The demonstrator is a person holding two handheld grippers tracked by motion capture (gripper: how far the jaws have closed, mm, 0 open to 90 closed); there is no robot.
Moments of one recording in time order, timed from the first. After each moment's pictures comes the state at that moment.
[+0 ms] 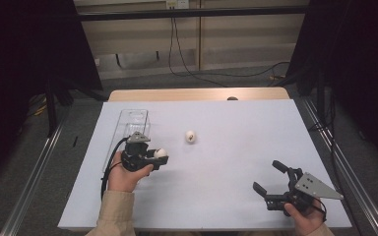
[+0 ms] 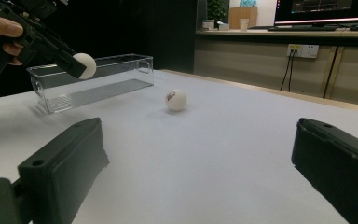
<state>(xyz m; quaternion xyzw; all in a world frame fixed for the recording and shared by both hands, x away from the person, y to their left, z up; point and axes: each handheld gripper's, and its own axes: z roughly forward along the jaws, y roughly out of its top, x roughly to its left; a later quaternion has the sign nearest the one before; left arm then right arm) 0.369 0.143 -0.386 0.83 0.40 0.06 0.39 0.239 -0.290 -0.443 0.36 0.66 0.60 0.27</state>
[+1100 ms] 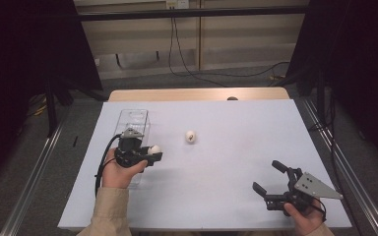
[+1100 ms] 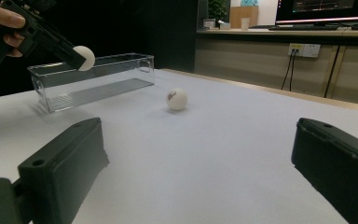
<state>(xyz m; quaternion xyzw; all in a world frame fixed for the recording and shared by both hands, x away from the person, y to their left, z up) 0.376 0.155 -0.376 0.82 0.42 0.07 0.38 0.239 -0.290 -0.443 0.35 0.66 0.60 0.27</state>
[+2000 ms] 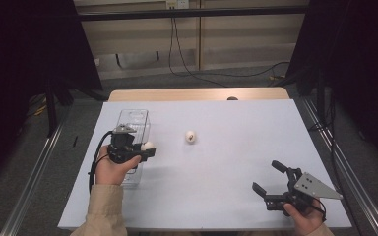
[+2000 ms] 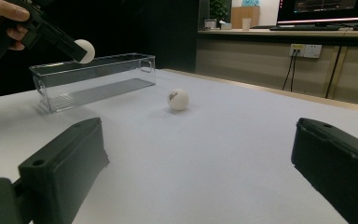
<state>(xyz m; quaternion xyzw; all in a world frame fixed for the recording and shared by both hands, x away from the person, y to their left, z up) 0.382 0.171 -0.367 0.81 0.44 0.08 0.38 0.239 -0.289 -0.443 0.35 0.67 0.60 0.27</state>
